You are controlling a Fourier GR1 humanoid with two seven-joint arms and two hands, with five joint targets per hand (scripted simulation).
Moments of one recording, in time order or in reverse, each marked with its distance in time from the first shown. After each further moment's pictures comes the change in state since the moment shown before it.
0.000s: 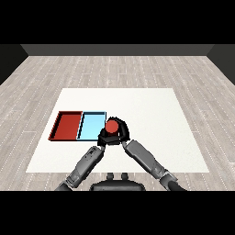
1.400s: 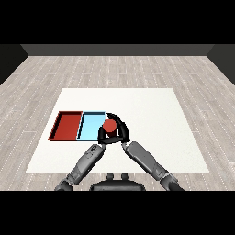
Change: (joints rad) left arm -0.044 -0.002 0.004 0.005 -0.038 0.241 0.034; right arm 0.020 -0.005 0.015 -0.051 0.022 -0.004 0.036
